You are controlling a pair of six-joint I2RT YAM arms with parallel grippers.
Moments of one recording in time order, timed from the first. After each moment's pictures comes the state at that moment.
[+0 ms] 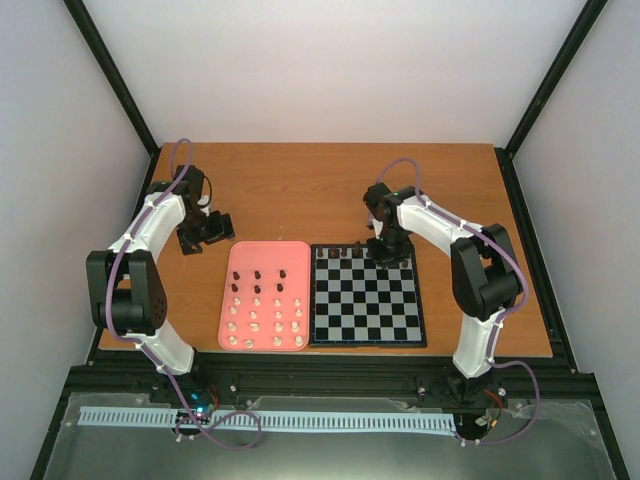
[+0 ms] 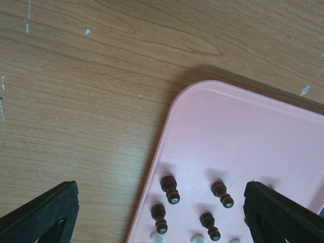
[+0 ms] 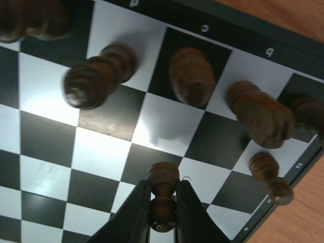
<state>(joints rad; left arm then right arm) 0.00 1.66 1.30 -1.04 0.13 -0.36 0.48 1.88 1.40 -1.10 -0.04 0.17</state>
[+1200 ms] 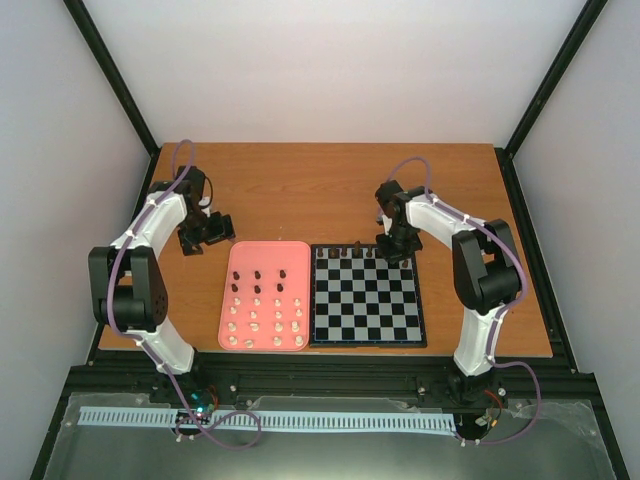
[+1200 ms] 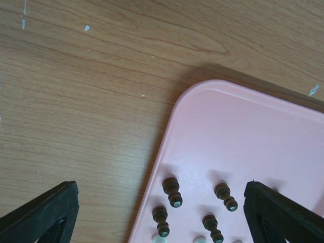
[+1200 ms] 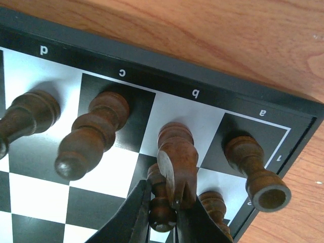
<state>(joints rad) 0.00 1.68 1.30 -1.04 0.13 -0.36 0.38 1.91 1.37 -1.00 0.00 0.11</state>
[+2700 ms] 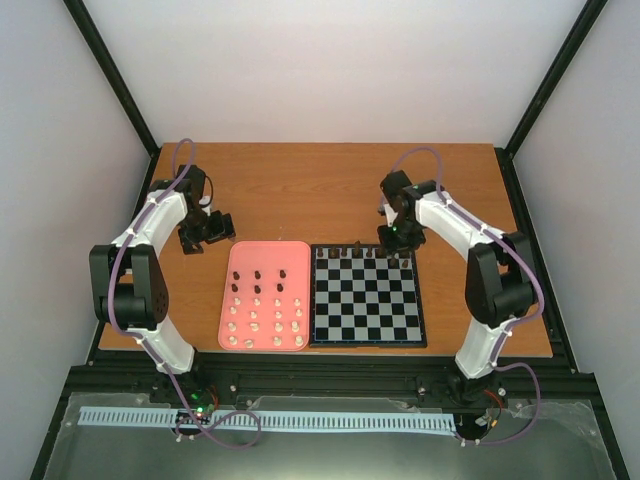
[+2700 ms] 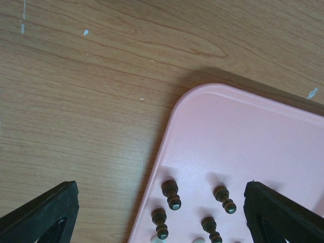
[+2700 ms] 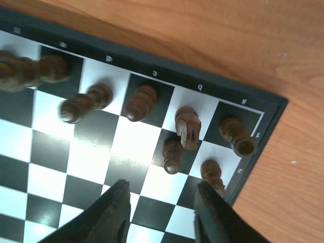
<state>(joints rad) 0.00 1.70 1.32 -1.04 0.13 -0.36 0.38 1.80 1.38 -1.03 -0.05 0.10</state>
